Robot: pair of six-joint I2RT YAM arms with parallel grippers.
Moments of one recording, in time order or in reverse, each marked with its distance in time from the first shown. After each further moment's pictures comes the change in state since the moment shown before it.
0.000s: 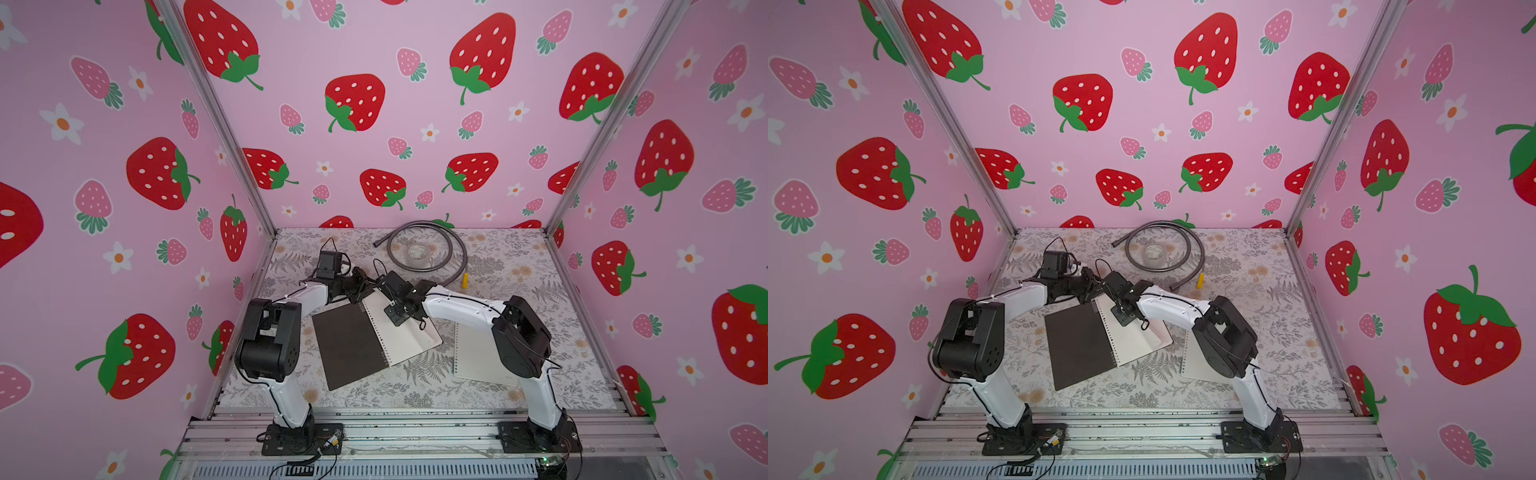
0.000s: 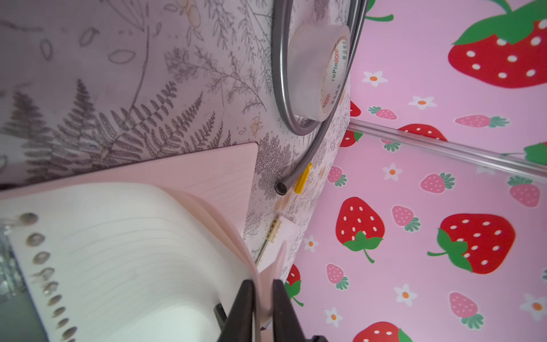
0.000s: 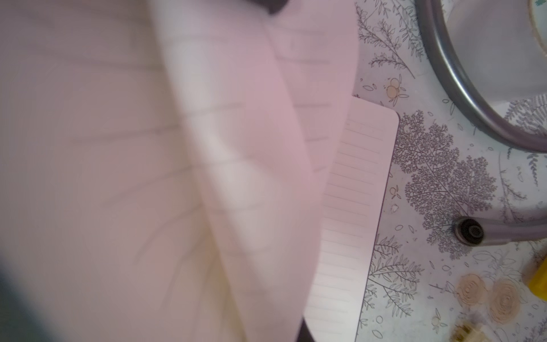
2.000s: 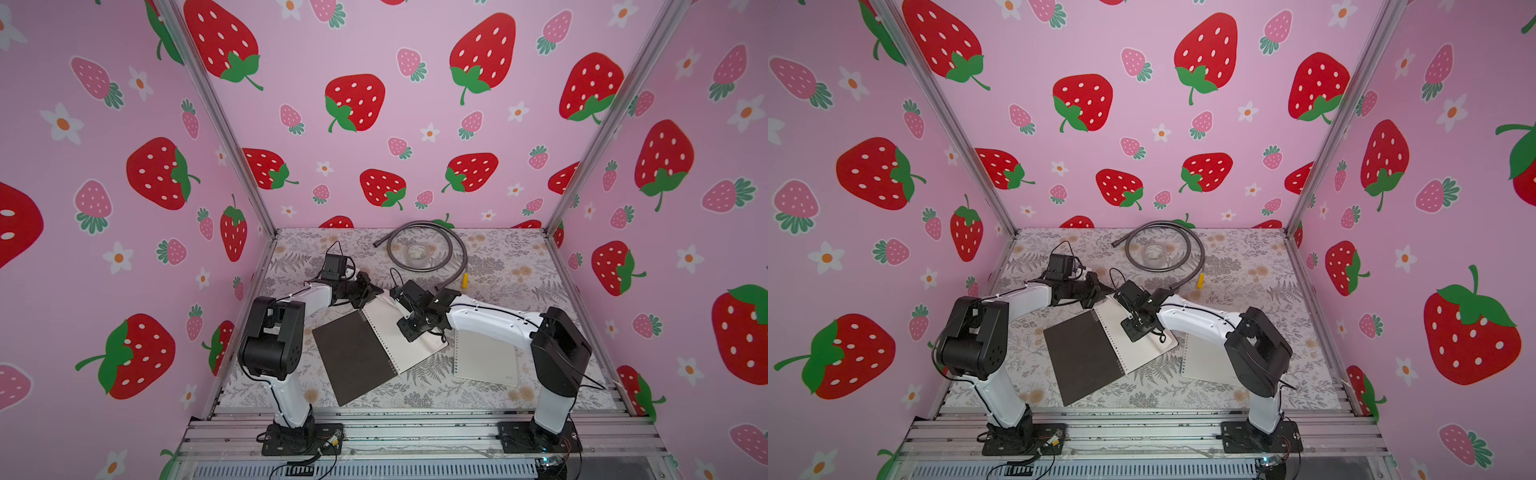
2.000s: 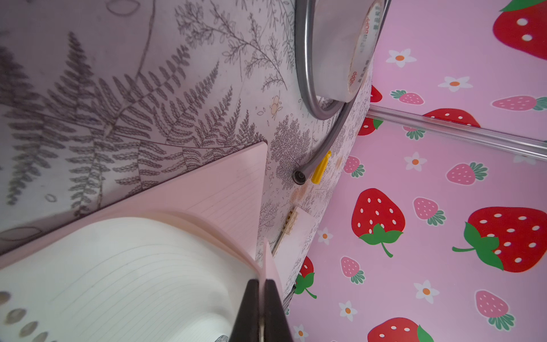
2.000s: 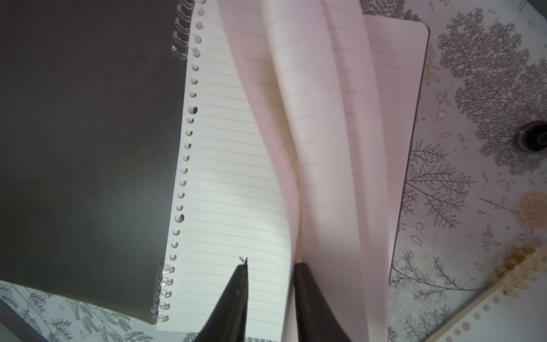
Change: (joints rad) left arm -0.031 0.019 -0.002 -0.047 -0.008 0.063; right arm 0.015 -0.256 -0.264 -0.055 -0.129 0.071
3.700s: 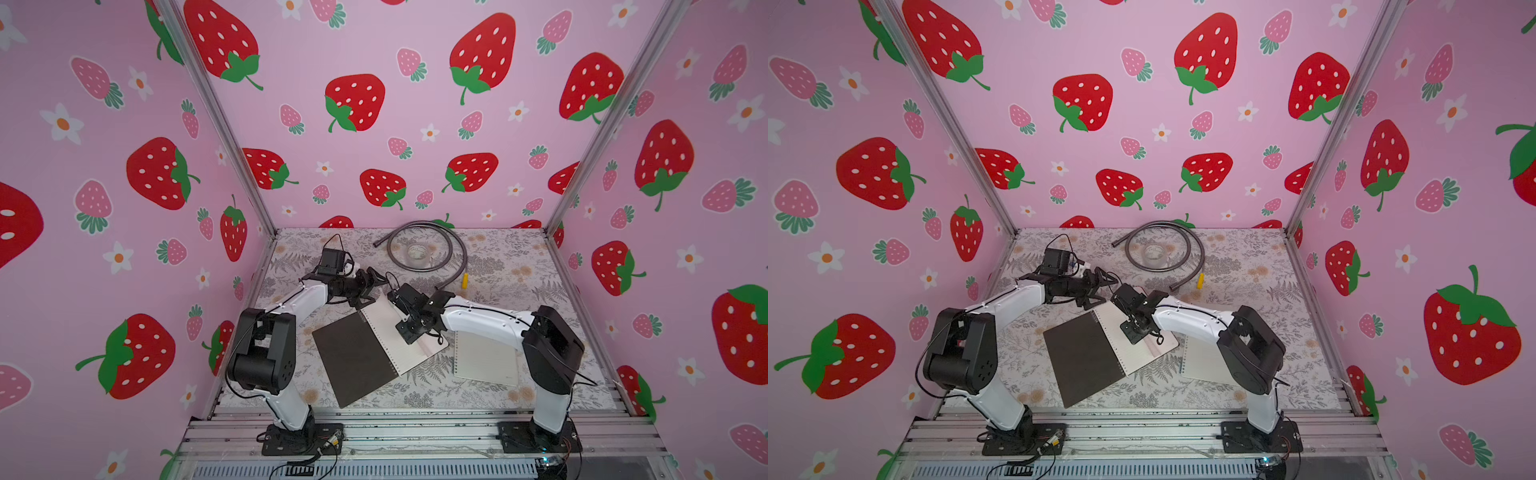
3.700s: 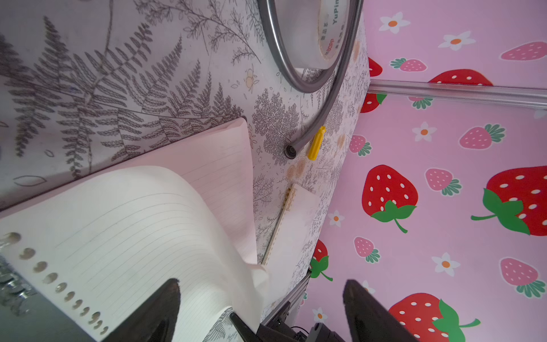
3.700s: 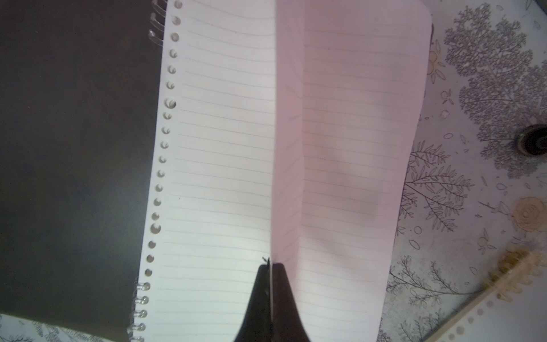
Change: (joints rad) left arm -0.006 -0.110 0.040 -0.196 -0.008 0.143; right arm 0.015 0.040 0.018 -0.006 0.042 -0.025
